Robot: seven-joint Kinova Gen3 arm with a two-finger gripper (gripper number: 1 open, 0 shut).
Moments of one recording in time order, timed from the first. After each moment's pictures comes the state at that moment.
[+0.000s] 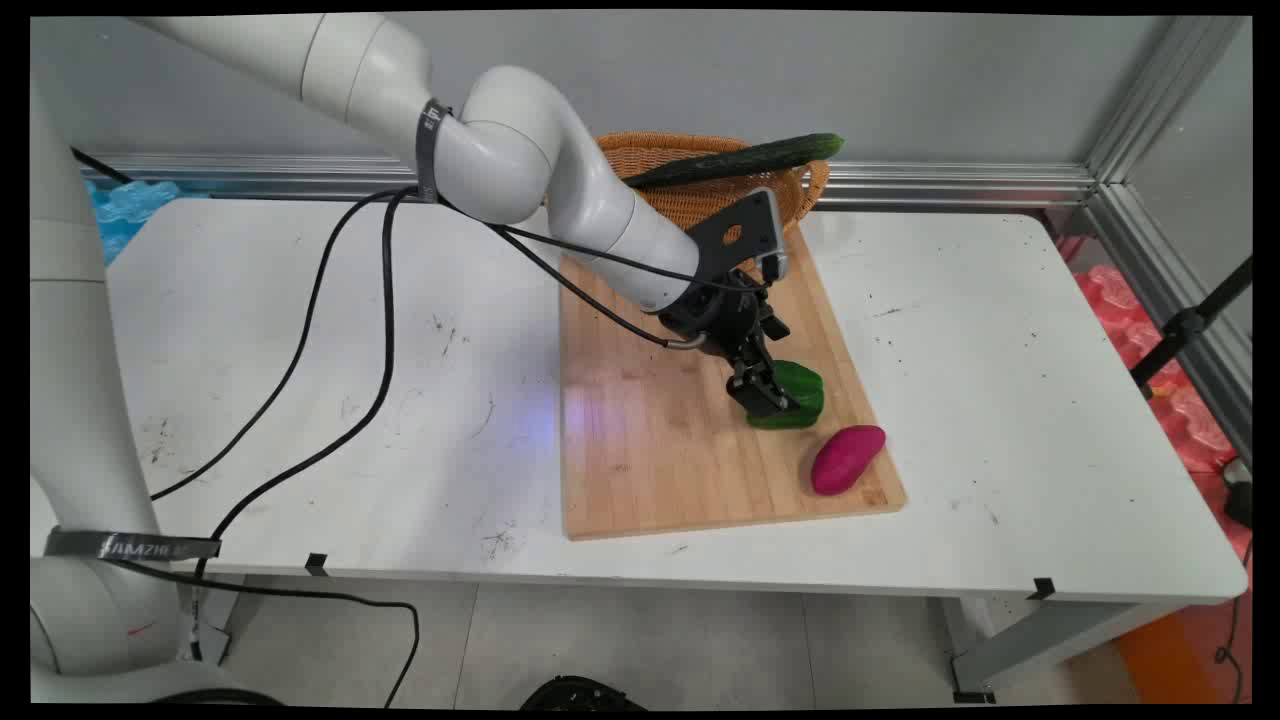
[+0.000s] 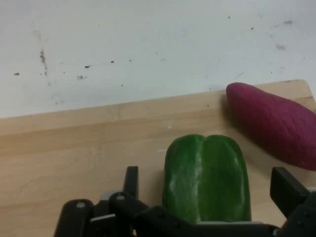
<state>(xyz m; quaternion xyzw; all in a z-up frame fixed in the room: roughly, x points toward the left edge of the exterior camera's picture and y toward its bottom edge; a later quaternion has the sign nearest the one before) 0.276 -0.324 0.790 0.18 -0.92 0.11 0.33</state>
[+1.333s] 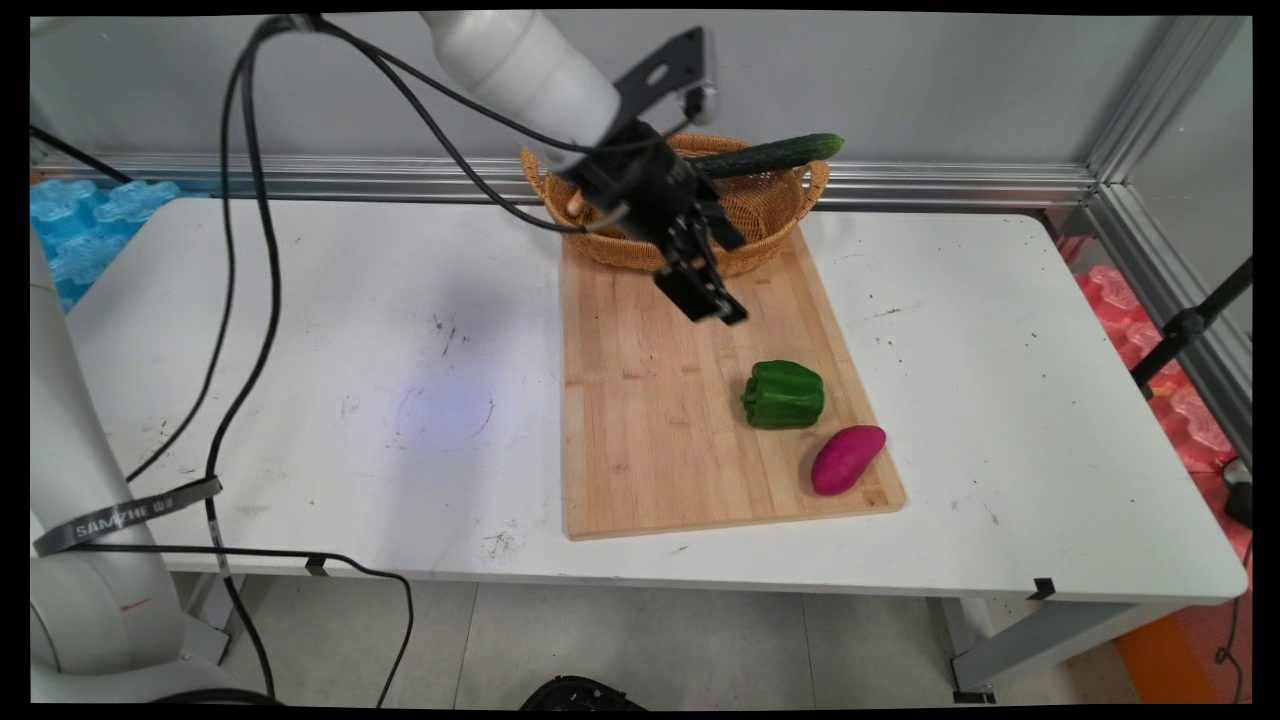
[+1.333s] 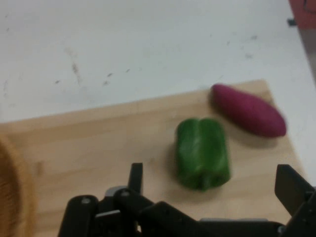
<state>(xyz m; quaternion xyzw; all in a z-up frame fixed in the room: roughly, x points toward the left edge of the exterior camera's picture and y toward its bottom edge) 0.347 -0.323 0.913 0.15 -0.93 0.09 0.33</state>
